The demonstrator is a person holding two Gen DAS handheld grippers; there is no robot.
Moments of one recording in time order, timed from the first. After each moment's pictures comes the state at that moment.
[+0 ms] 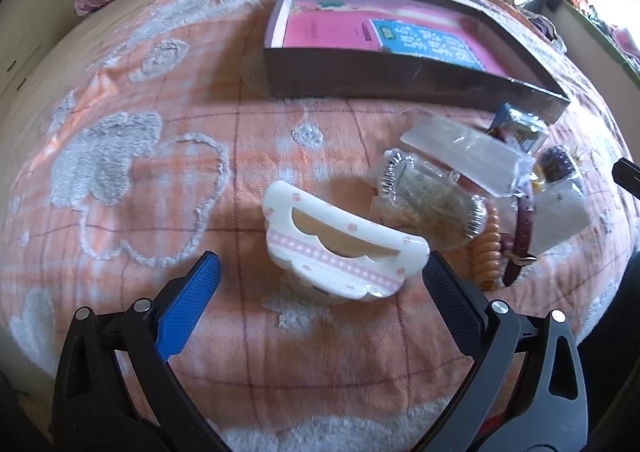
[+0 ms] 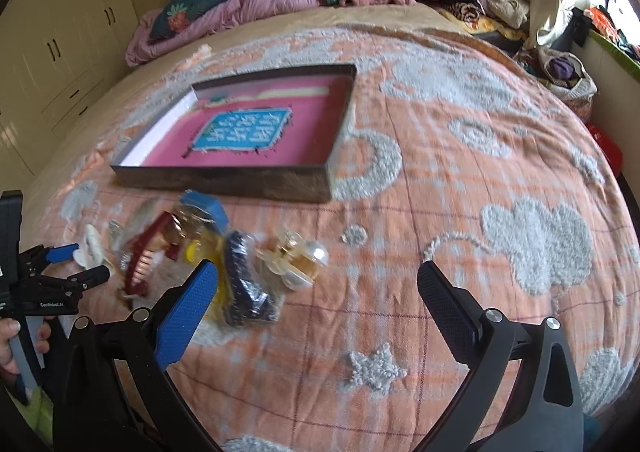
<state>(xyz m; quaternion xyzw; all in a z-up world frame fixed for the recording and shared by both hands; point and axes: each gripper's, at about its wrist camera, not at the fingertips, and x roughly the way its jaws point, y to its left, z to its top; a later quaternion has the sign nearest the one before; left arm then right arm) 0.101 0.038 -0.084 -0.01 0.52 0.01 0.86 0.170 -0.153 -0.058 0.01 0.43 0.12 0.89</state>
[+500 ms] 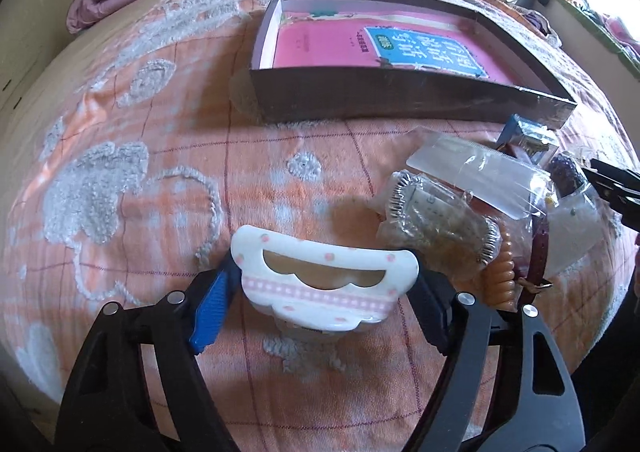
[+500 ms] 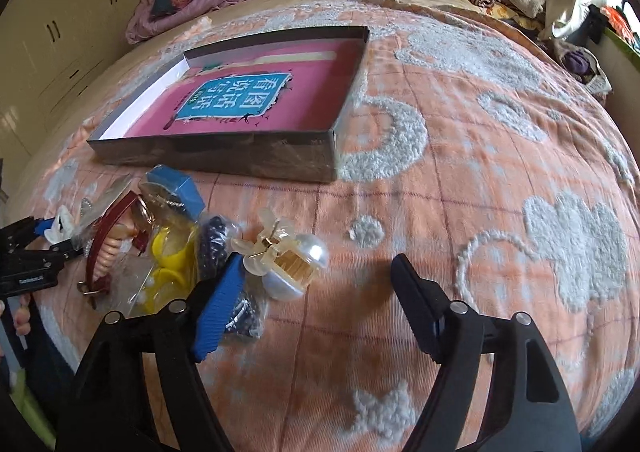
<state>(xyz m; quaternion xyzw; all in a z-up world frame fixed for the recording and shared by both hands) 0.117 0.040 -0.084 0.01 0.50 0.00 0.87 0.198 -0.139 -0.093 -0.01 0.46 0.15 0.88</state>
